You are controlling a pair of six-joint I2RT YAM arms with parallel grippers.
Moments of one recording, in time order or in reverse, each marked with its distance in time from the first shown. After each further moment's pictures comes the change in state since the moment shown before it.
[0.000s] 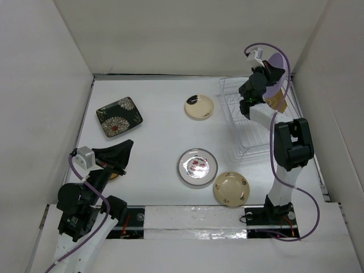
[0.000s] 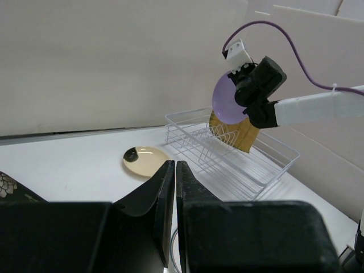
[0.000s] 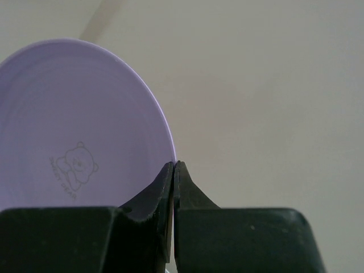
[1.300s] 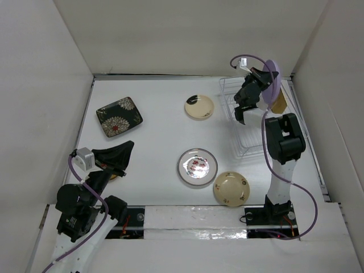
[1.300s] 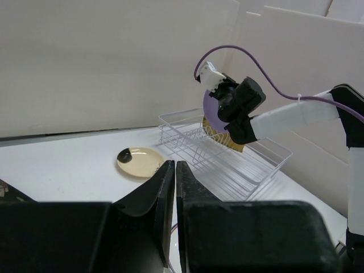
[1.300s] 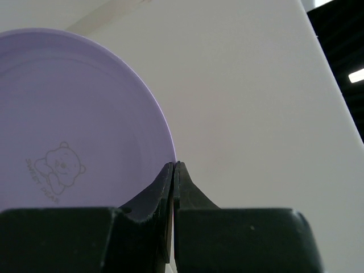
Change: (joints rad) left arm -0.034 -0.007 0.000 0.000 -0.010 0.000; right arm 0.012 0.133 -0.047 0.265 -0.098 -0.447
